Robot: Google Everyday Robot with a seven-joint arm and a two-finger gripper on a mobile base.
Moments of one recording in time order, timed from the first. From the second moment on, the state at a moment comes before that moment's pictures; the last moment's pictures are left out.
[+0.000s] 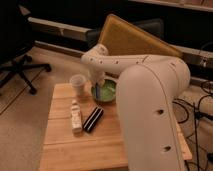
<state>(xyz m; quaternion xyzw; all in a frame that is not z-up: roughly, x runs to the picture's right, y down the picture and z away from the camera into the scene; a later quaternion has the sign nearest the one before) -0.046 -0.032 0.872 -0.17 0.15 0.68 0.70</state>
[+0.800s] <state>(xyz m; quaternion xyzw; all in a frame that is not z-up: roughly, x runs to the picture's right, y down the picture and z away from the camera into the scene) -0.182 -0.136 0.858 -0.08 0.00 0.51 0.85</state>
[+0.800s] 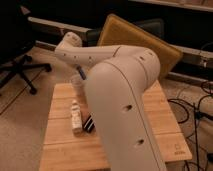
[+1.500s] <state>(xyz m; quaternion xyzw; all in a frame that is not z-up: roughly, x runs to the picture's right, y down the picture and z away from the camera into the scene) -0.212 -0.136 0.858 -0.08 -0.04 0.47 0.88</state>
